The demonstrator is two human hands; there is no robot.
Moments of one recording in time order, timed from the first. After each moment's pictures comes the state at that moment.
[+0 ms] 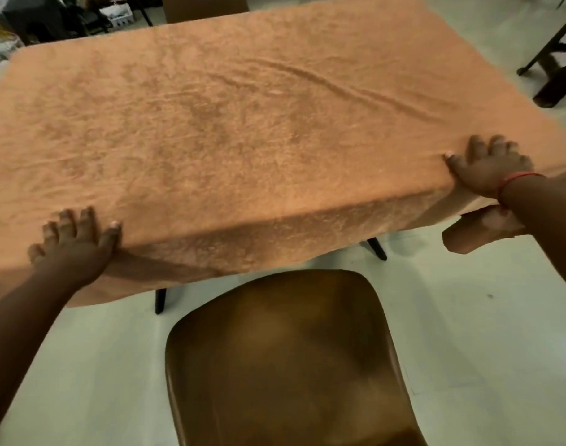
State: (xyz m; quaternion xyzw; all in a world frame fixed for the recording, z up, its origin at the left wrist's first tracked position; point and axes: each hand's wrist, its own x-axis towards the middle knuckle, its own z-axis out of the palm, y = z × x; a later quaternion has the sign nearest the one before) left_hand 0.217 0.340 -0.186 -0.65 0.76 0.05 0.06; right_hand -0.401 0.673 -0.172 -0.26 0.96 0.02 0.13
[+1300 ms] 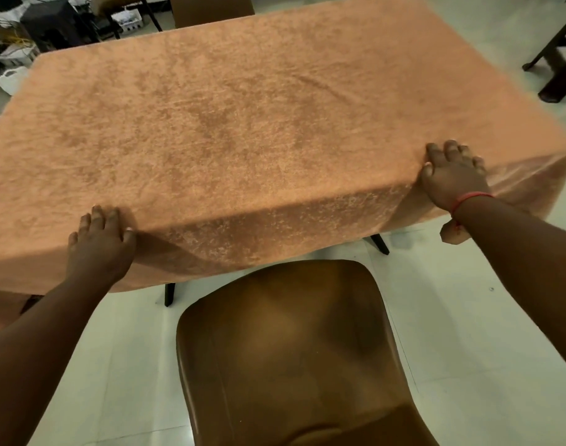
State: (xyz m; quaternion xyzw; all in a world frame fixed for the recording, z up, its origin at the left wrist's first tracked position) left_hand 0.215 0.379 -0.179 -0.57 0.82 0.02 0.01; right_hand -0.337 0.672 -0.189 -0.36 0.93 -0.05 0.04
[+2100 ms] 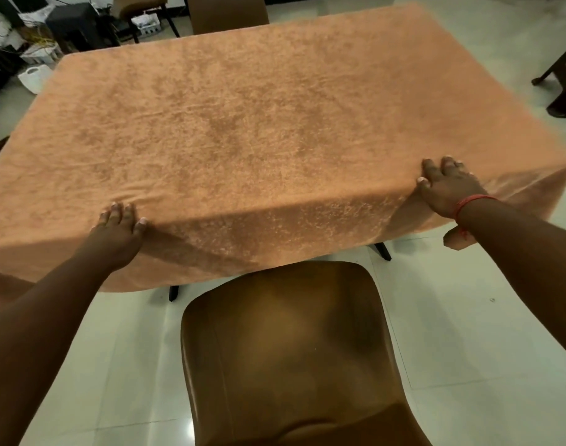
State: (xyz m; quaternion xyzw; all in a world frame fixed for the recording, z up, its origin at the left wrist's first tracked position) left_hand 0.228 0.361 -0.180 -0.56 0.82 0.11 0.08; right_hand -0.326 0.681 -0.171 -0.37 0.92 -0.02 0.13
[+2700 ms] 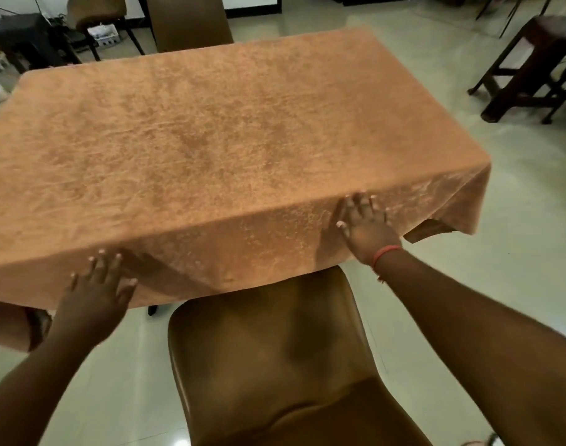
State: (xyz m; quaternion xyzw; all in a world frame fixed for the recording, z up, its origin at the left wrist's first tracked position) left_hand 0.281 0.449 -0.180 -0.47 0.88 0.02 0.07; right_hand -0.181 0.704 -0.160 -0.41 0.90 -0.02 0.14
